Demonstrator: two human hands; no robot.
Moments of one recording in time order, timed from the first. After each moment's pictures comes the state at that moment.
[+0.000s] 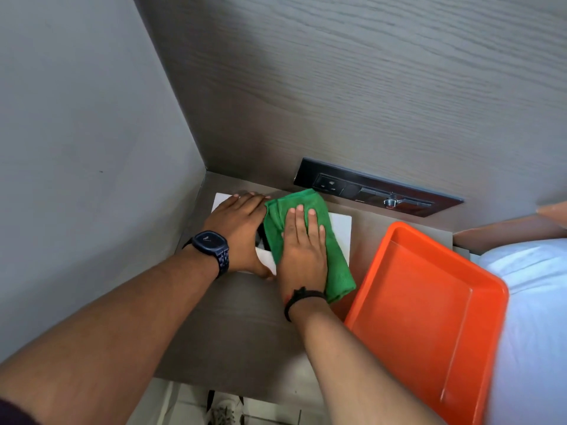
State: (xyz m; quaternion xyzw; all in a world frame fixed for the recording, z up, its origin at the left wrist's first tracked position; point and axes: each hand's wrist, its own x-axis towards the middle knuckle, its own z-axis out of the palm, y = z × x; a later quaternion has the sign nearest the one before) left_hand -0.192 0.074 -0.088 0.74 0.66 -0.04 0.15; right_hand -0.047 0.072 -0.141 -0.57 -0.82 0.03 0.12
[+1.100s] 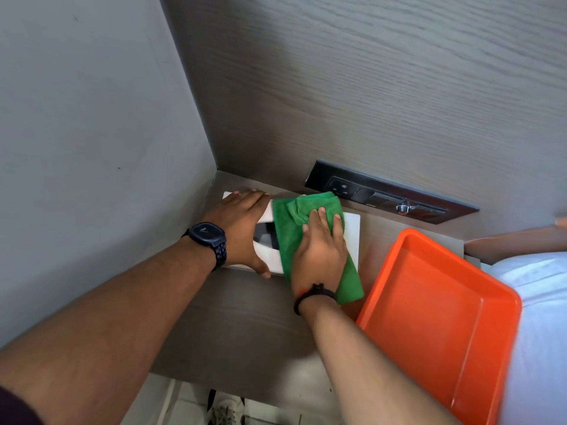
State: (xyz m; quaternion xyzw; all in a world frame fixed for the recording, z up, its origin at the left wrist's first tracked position) left_hand -0.214 0.072 -0.087 0.72 0.67 -0.02 0.20; right_hand -0.050 0.083 -0.129 -0.65 -0.72 0.13 0.21
